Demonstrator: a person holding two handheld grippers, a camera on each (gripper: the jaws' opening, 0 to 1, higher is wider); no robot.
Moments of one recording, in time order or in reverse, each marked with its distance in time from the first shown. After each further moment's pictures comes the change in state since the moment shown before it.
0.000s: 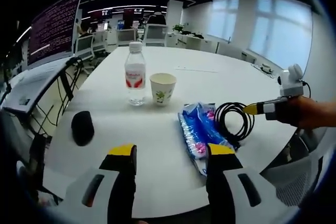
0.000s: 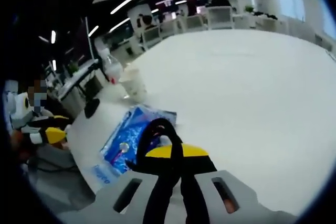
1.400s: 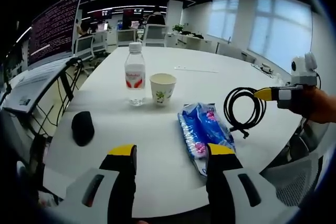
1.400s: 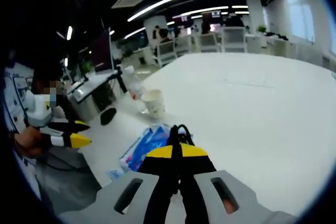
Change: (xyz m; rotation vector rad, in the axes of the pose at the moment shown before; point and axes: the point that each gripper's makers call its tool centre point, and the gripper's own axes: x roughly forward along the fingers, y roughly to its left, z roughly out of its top) left arm -0.002 -0.001 0.001 0.001 -0.005 0.000; right arm -0.046 0.031 0.042 -0.124 -0.127 0.058
